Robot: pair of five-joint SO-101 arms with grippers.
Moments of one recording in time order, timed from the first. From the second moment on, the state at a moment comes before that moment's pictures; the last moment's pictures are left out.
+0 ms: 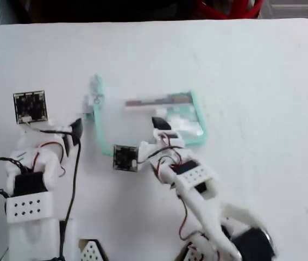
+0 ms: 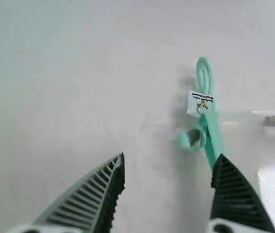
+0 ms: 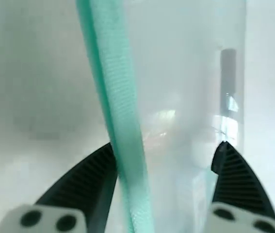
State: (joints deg) left arm -15.6 -61.2 67.8 42.6 -1.2; right arm -30.5 -23.0 66.7 13.5 66.4
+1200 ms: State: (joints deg) left arm -24.7 -61.2 50.7 69.9 -8.0; right arm -24.8 -30.6 61.2 -2.5 48.6
